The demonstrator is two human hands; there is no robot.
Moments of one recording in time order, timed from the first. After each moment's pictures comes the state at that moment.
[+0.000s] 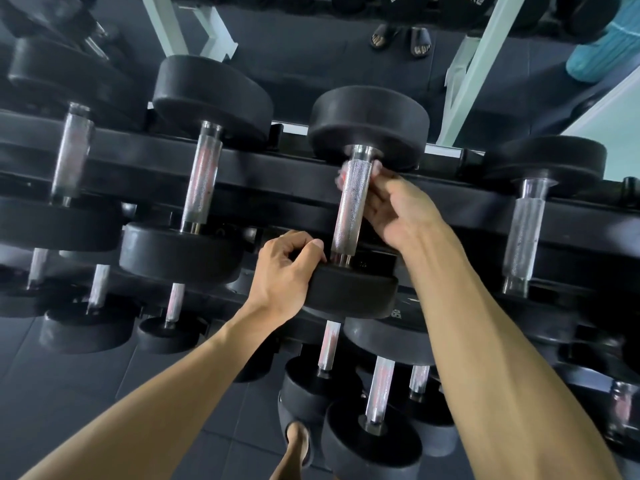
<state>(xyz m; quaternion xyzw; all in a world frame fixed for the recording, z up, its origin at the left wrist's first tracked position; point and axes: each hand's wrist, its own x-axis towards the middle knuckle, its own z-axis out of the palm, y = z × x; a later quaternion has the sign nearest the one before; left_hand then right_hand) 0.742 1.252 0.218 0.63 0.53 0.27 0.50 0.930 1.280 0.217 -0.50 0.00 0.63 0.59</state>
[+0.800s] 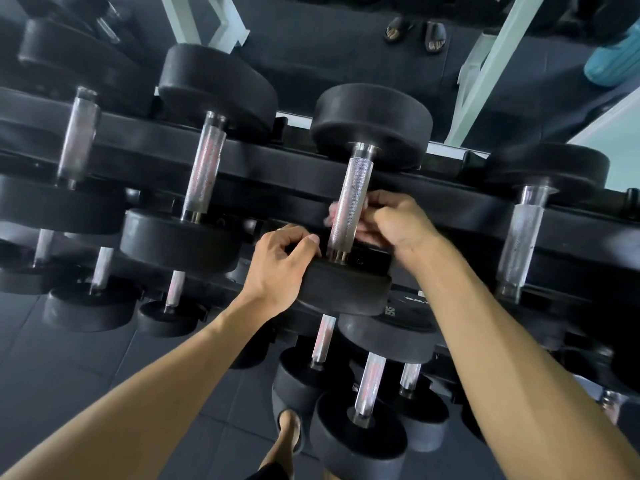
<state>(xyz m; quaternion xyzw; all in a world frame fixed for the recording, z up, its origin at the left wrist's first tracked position) 0.742 1.252 0.219 0.64 0.54 0.26 0.47 0.931 1.258 0.211 -0.64 -0.24 0.61 0.40</state>
